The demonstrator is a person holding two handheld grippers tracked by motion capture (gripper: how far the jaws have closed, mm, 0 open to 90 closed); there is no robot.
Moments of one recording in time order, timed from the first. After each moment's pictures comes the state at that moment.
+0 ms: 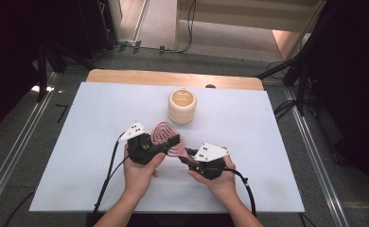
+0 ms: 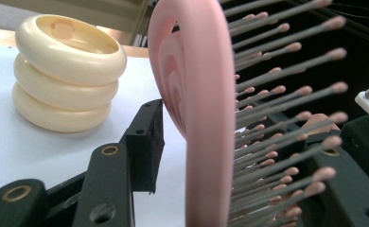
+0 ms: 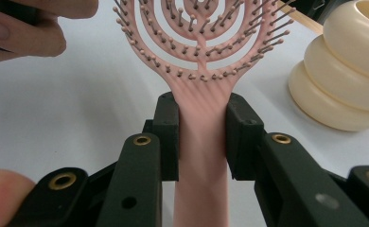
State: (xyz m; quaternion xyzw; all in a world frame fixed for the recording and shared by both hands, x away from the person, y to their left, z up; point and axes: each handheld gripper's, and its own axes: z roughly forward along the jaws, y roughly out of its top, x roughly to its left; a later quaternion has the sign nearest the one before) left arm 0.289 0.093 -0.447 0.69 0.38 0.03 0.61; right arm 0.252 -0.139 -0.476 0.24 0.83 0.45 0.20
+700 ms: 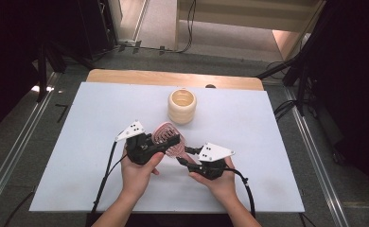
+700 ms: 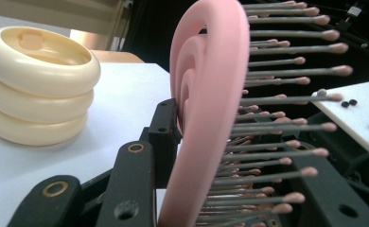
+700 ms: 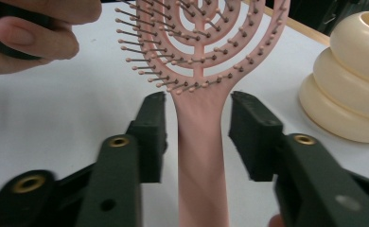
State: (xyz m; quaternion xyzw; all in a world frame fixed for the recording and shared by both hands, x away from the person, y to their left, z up) left arm 0.287 0.096 -0.437 0.70 0.33 0.01 0.63; right arm 0.253 -0.145 -0.479 0.24 0.81 0.50 0.18
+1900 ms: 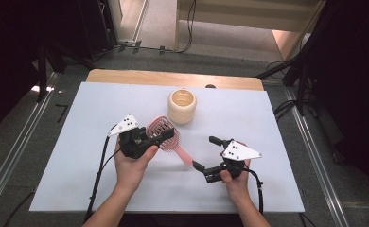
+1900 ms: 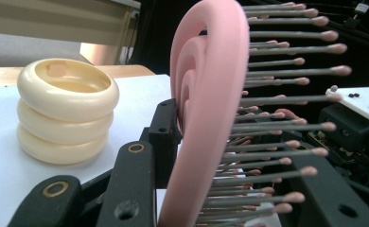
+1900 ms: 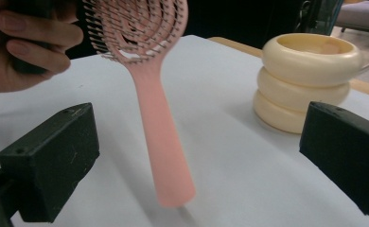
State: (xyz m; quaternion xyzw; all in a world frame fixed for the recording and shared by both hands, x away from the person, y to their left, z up) left arm 0.297 0.110 -0.420 0.70 0.32 0.04 0.63; right arm 0.245 -0.197 -0.478 0.29 0.74 0.57 0.19
